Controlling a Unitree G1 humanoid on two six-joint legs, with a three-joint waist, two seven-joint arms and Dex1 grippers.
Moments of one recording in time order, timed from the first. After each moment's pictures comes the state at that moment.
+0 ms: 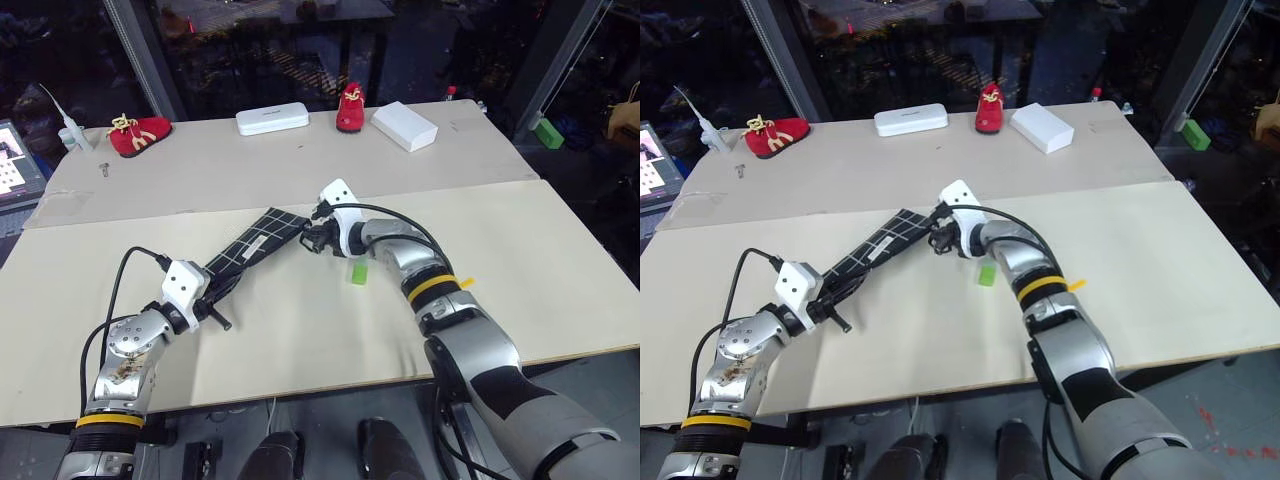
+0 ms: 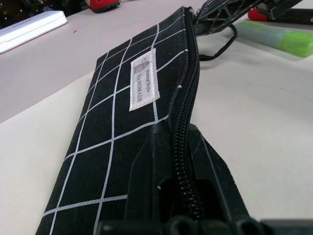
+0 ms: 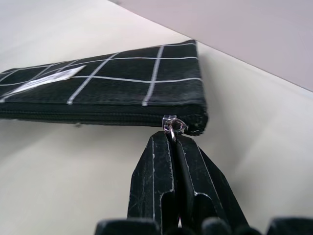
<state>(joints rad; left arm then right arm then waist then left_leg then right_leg) -0.16 0.53 0.08 0.14 -0.27 -0.07 -0.72 -1.06 -0.10 0.17 0.84 0.04 0.38 0.72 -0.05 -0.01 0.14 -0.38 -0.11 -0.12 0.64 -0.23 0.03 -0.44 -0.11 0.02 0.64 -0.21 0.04</state>
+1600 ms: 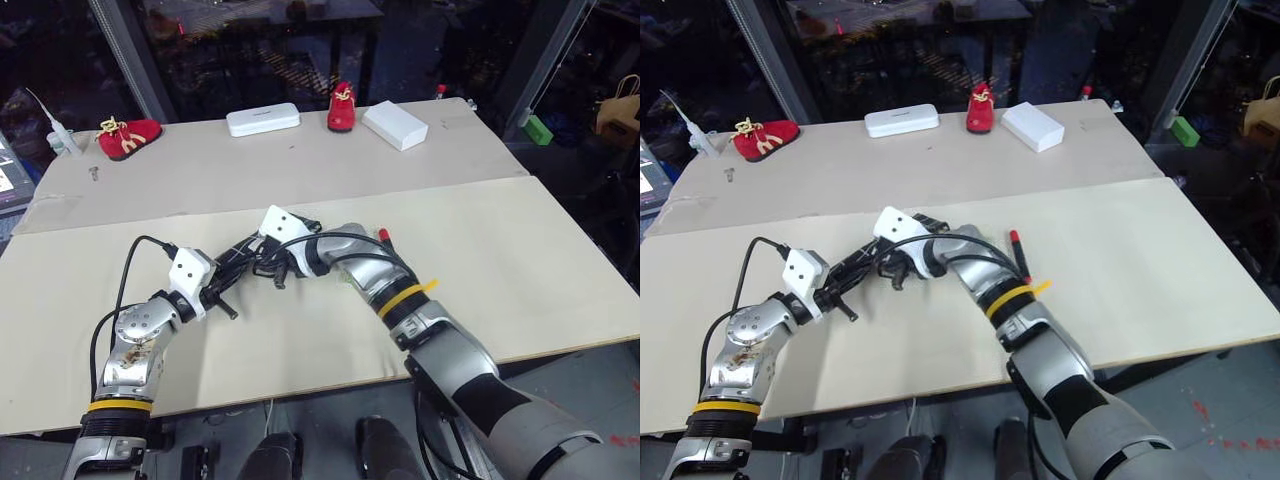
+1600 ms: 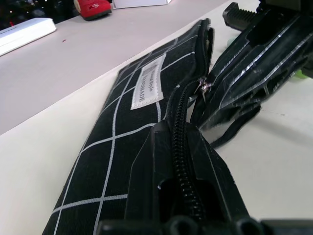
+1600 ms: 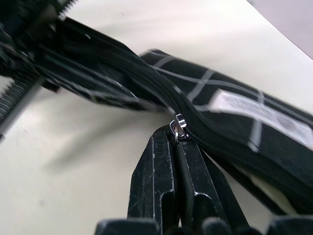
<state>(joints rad) -0.23 0.50 0.09 0.16 -0.26 -0.02 -0.74 -1.05 0.03 0.37 0.70 -0.06 0.39 0.87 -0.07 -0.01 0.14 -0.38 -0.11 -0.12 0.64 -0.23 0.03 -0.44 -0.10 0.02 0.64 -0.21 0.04</state>
